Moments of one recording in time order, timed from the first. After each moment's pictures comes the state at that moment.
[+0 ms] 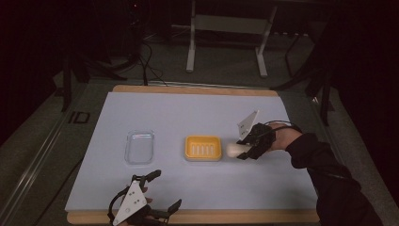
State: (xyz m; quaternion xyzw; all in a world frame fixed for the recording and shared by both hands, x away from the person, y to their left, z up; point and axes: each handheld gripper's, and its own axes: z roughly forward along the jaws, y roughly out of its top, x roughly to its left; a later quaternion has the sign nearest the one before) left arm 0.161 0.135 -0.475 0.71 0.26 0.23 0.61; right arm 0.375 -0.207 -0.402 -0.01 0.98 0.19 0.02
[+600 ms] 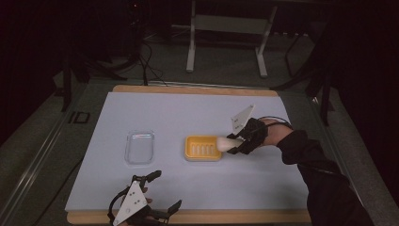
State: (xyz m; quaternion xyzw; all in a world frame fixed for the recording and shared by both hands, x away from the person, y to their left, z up) left arm 0.160 0.135 -0.476 0.71 0.26 0.23 0.61; right arm 0.381 -0.187 -0.392 -0.03 0.97 0.25 0.03
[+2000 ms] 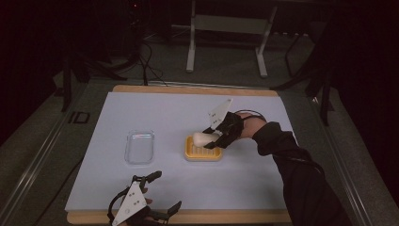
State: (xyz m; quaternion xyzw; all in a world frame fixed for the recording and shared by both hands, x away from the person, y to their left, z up) left arm 0.159 0.136 -0.475 0.72 0.25 0.23 0.61; right arm 0.399 -0.125 -0.395 -0.10 0.95 0.30 0.02
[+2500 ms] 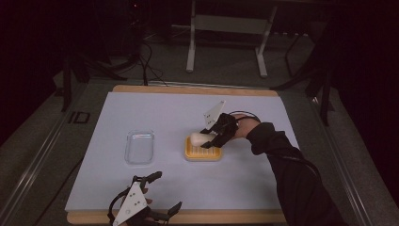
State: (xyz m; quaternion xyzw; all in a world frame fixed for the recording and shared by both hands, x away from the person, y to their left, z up) left arm 0.159 0.135 -0.476 0.72 0.25 0.23 0.61; right arm 0.414 -0.115 -0.420 -0.09 0.95 0.29 0.02
